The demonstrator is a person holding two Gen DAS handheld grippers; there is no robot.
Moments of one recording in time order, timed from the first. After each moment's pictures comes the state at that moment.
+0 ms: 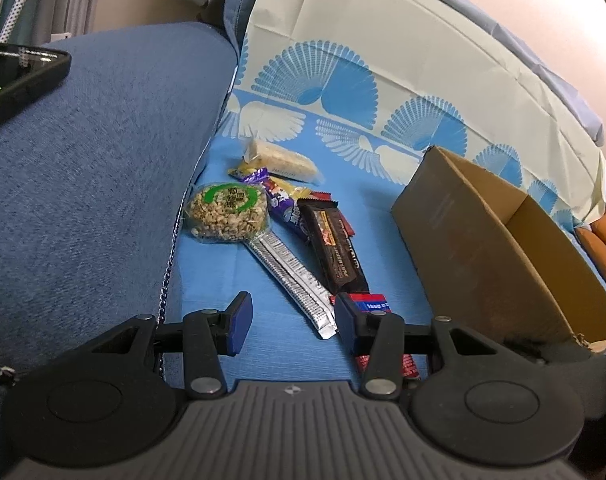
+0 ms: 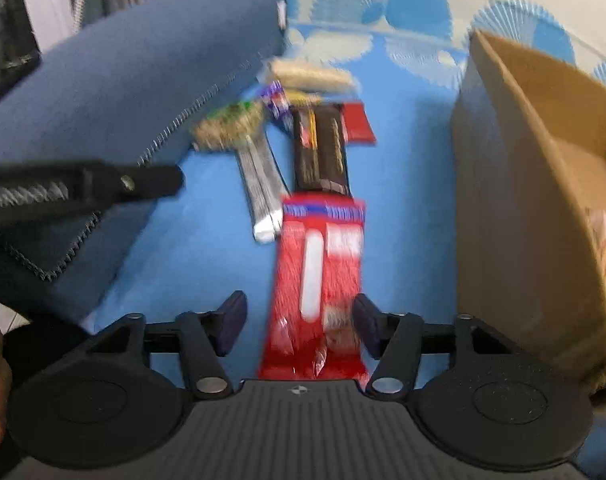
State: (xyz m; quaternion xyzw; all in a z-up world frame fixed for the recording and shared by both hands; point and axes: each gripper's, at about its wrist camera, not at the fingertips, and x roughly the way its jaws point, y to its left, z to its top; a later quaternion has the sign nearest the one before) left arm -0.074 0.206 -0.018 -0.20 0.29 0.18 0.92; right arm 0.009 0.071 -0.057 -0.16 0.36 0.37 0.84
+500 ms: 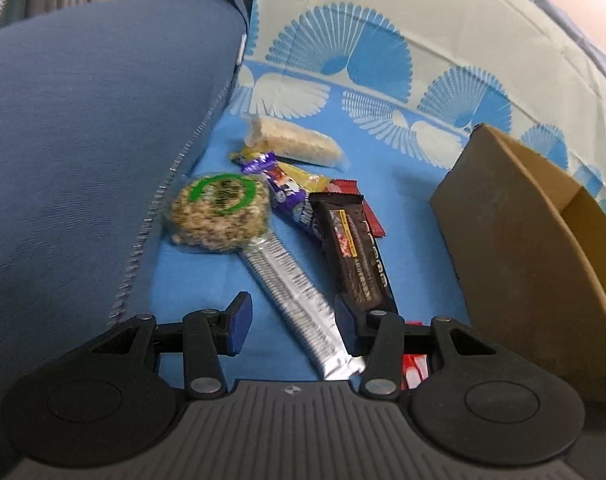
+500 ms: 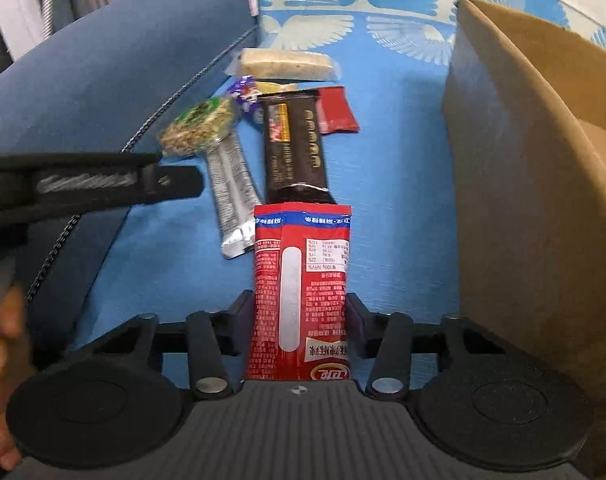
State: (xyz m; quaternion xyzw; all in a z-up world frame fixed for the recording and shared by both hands) left arm 0.009 0.215 -0.040 -0.19 0.35 0.22 0.89; right arm 0.047 0.075 -0.075 -0.12 0.42 0.35 0.83
